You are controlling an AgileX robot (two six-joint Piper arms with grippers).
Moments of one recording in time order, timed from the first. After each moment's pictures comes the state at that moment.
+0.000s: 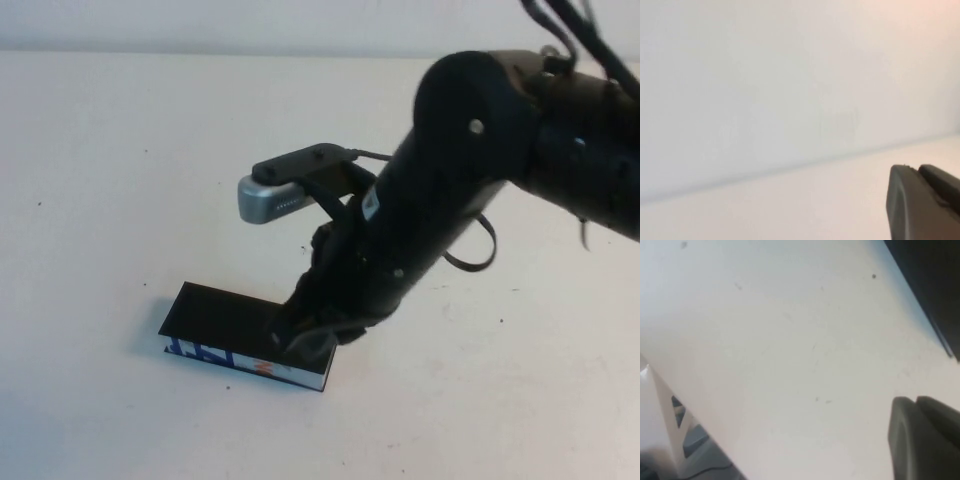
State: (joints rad) right arm 0.76 1.72 -1.54 0.40 1.15 -0.15; left arm -0.25 0.34 -0.49 -0.84 0.26 0.84
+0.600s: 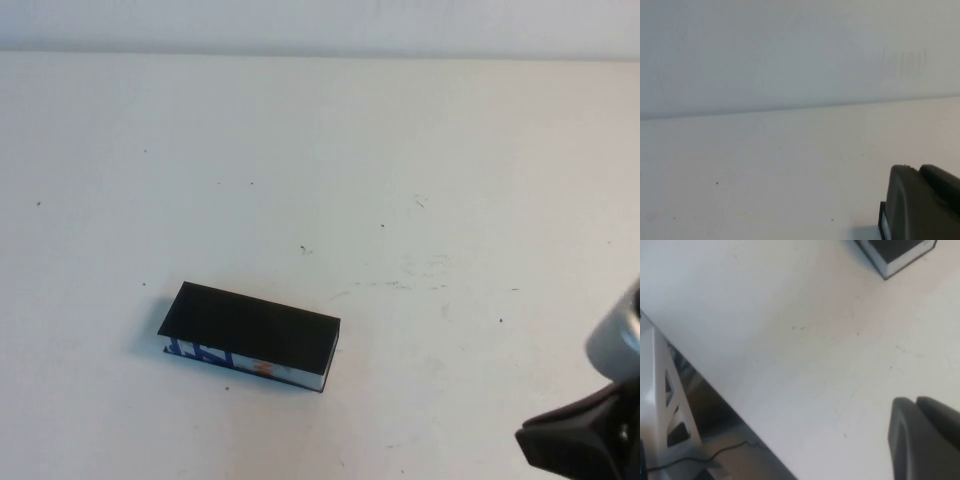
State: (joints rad) right arm 0.82 0.89 -0.92 0.23 0.99 0.03; left arm -0.25 0.04 -0.01 -0.83 0.02 0.84
